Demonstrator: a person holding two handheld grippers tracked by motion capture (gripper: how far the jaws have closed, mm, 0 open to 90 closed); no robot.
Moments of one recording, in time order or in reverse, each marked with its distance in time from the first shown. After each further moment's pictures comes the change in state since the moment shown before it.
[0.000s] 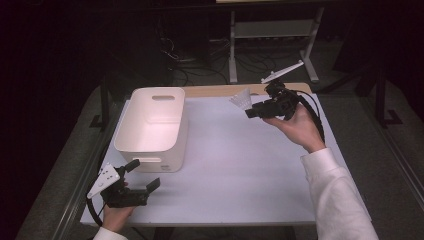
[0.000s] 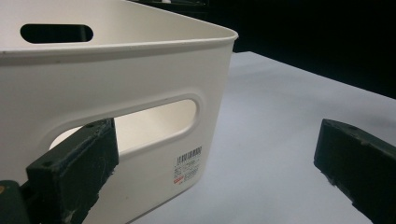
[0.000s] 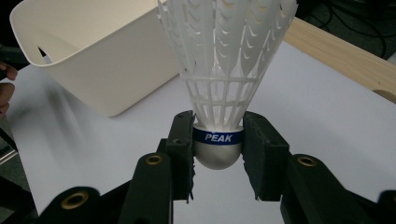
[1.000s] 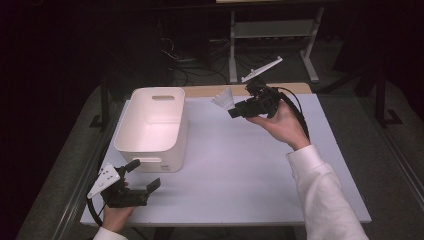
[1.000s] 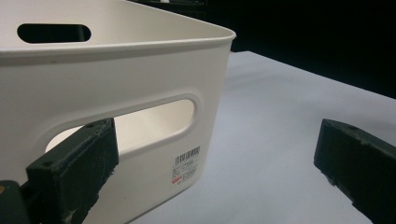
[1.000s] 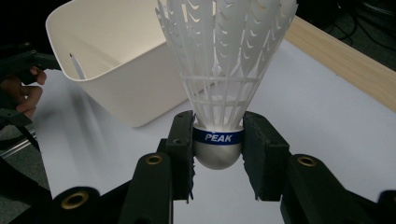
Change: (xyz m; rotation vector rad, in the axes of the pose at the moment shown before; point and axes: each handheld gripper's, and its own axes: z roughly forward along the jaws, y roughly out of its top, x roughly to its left) left arm 0.000 0.000 0.000 0.006 -0.006 0.007; right arm 0.029 0.025 0.018 0.003 0.057 -0.073
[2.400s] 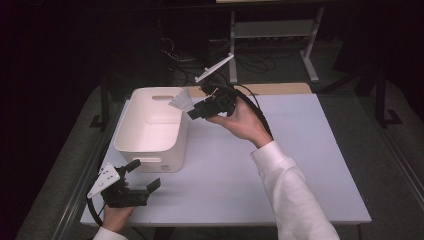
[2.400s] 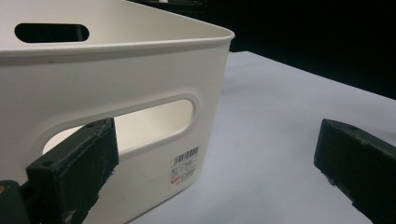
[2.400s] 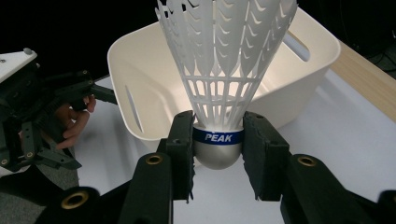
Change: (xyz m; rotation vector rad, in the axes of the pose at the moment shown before) left arm 0.000 0.000 0.001 -0.006 -0.007 -0.003; right arm 0.059 0.056 0.052 -0.007 0.104 -0.149
